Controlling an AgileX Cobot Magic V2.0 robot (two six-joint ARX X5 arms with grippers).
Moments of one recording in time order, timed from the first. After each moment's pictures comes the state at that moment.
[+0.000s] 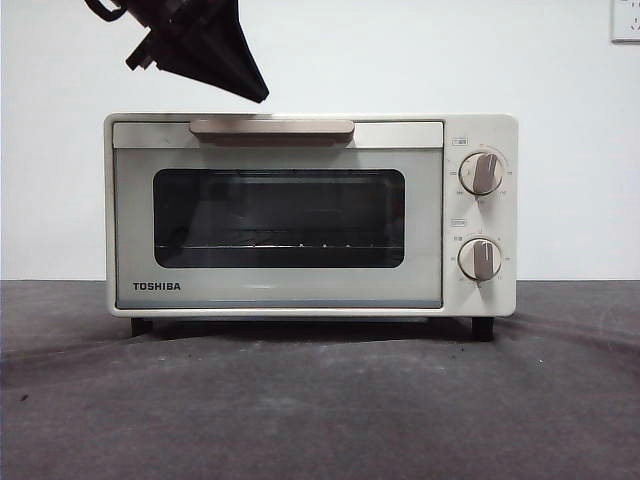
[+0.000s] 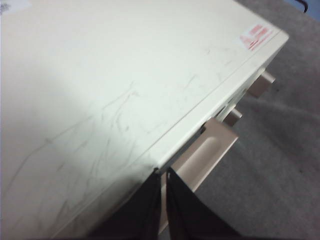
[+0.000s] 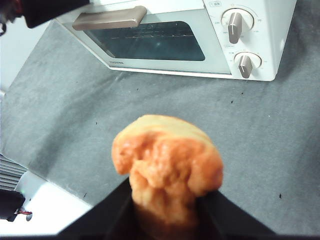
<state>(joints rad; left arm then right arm) -0.46 1.46 1.30 -0.48 0.37 0.11 0.36 0.59 0.95 -0.98 -0.37 0.36</state>
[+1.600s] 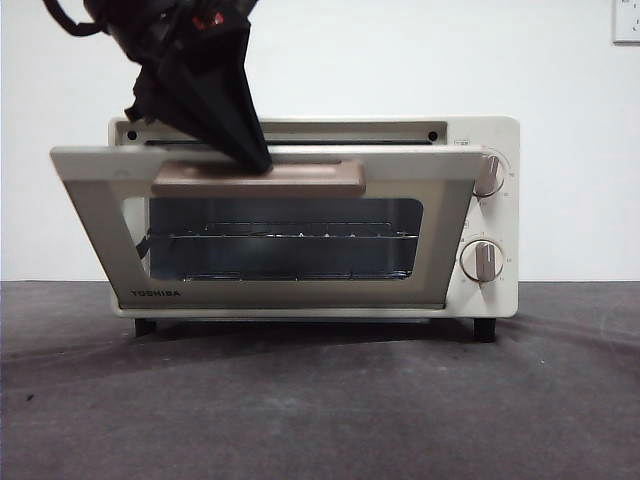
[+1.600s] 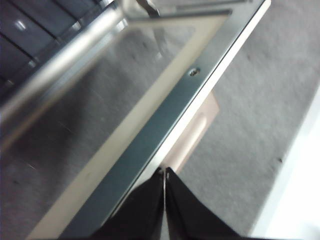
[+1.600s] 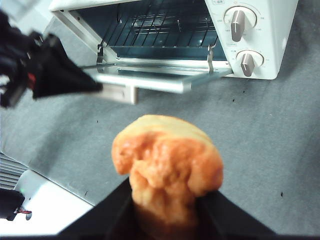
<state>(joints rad) -0.60 1.47 1.22 -0.75 0.38 0.16 0.36 0.59 0.95 -0.99 -0.37 0.36</state>
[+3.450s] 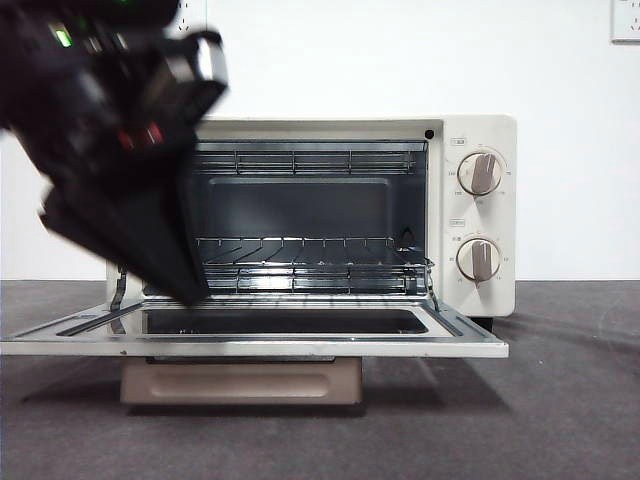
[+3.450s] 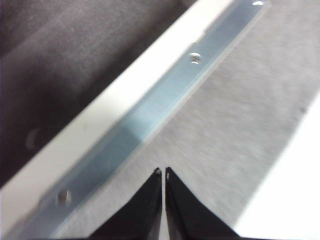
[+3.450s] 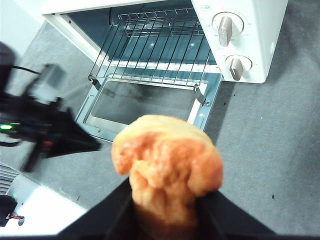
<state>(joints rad) -0.69 1.32 0.85 -0.59 0.36 0.00 0.36 0.59 0.95 -0.98 -0.34 0.36</state>
